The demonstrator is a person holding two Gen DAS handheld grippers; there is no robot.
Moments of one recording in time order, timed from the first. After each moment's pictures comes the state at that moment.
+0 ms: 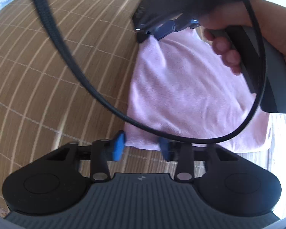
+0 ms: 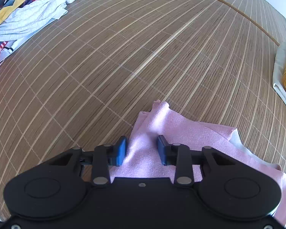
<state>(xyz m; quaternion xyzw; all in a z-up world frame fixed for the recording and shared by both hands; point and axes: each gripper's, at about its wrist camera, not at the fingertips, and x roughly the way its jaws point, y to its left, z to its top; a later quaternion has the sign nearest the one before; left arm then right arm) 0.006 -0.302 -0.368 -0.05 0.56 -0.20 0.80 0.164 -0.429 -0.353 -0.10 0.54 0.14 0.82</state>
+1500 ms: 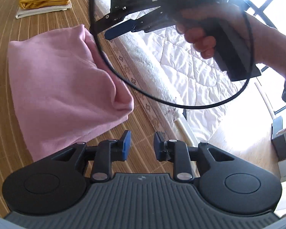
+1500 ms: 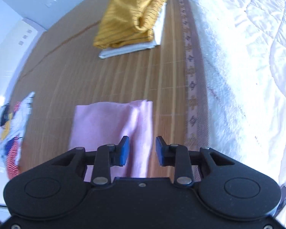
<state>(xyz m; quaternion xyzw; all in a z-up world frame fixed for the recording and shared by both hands) -0.085 -0.586 -0.318 0.12 0.52 -0.51 0.68 0.031 -0.838 -0.295 0.27 0.49 0.10 0.83</state>
